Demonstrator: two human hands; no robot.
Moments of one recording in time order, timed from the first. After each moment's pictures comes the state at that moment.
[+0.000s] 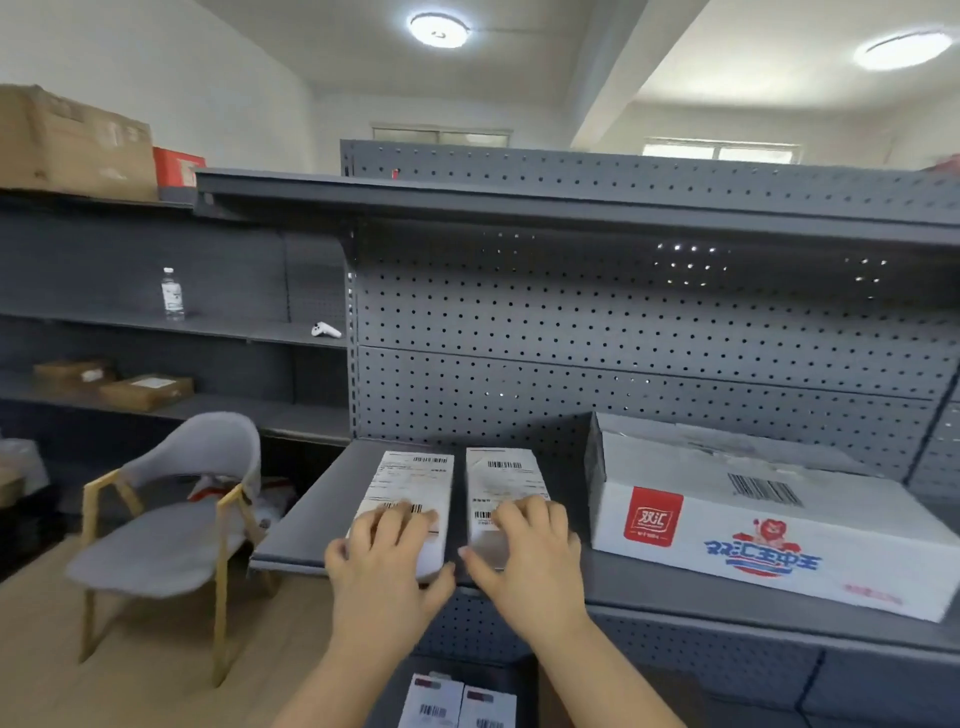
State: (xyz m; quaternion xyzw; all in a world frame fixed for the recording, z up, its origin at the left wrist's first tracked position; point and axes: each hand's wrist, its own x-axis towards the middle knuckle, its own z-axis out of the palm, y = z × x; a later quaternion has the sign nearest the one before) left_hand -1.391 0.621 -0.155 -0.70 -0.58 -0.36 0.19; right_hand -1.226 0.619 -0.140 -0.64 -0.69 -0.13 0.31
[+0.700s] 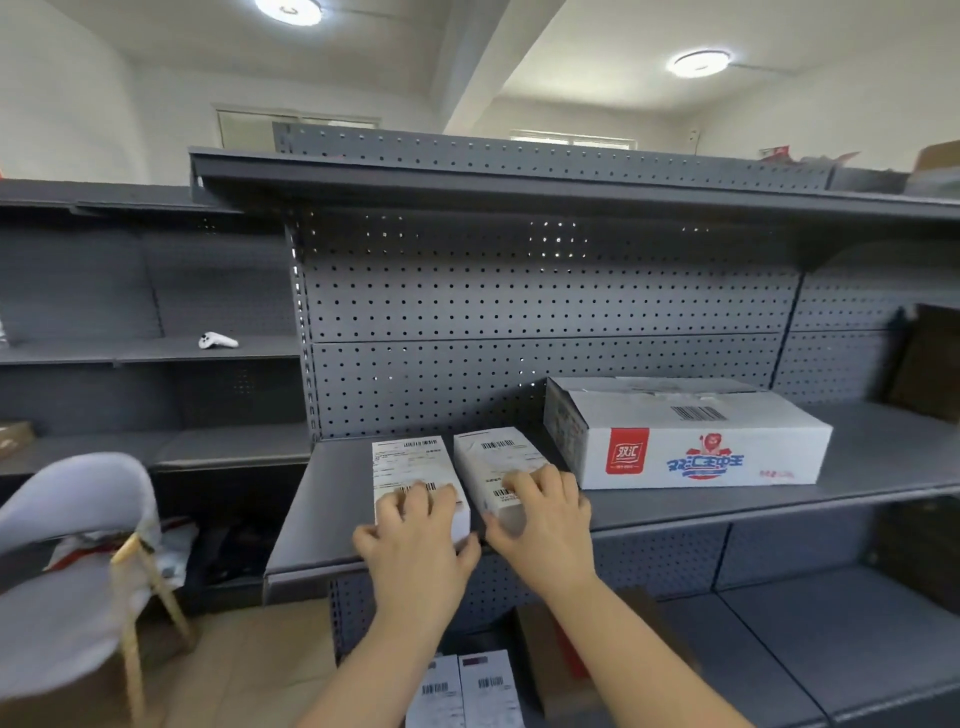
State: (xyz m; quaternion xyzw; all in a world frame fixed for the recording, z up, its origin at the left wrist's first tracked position) left_hand -1.409 0.626 -0.150 -0.76 -0.51 -0.36 0.16; right_hand -1.264 0.599 -0.148 -0.72 -0.57 -0.21 0.35
